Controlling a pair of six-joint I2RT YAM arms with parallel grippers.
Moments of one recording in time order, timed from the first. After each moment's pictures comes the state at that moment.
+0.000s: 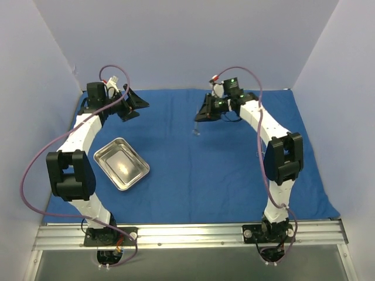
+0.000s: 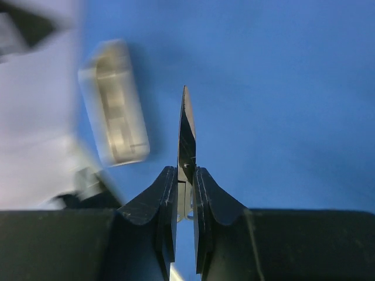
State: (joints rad) left arm 0.00 1.74 1.41 -0.20 0.75 -0.72; right arm 0.34 1.96 1.70 -0.50 -0.70 0.48
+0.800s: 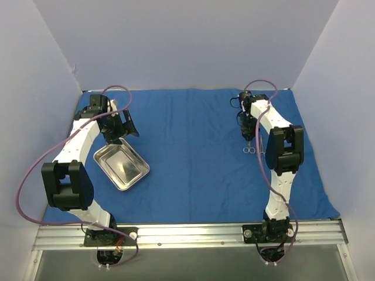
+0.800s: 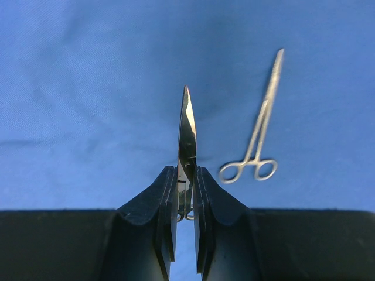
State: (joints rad) left arm 0.00 1.63 1.38 -0.82 0.29 -0.39; right arm 0.15 2.09 1.70 -1.01 0.23 0.19
